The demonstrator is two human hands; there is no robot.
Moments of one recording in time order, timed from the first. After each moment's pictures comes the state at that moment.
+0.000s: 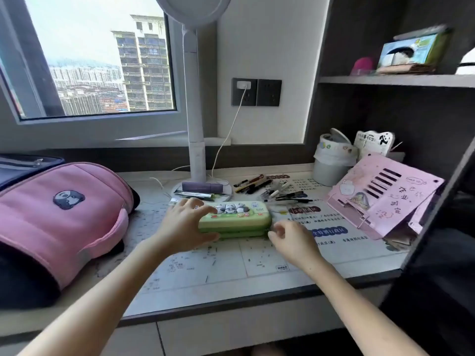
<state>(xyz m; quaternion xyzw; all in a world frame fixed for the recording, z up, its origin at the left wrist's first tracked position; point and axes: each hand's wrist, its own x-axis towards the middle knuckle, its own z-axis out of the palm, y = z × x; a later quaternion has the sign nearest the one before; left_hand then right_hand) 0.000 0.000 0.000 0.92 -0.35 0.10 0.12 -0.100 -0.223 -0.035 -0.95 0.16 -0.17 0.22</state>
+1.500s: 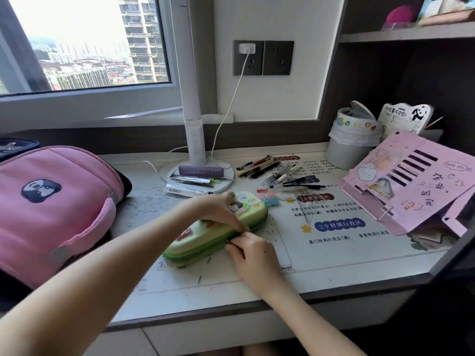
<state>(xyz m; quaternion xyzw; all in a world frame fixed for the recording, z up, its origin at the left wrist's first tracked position) 0.038 -0.088 0.003 0.93 -0.24 -0.25 0.09 -0.071 -0.170 -0.092 -0.92 -0.03 -0.24 0.32</state>
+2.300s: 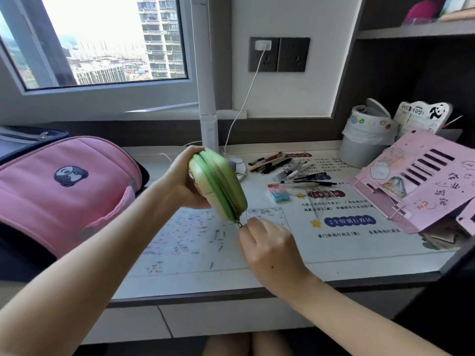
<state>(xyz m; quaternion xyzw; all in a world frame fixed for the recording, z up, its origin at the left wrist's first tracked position) 0.052 -0.020 0.029 0.52 0.05 -0.38 0.76 -0.109 -0.160 -0.041 -0.85 -0.19 -0.49 -0.06</state>
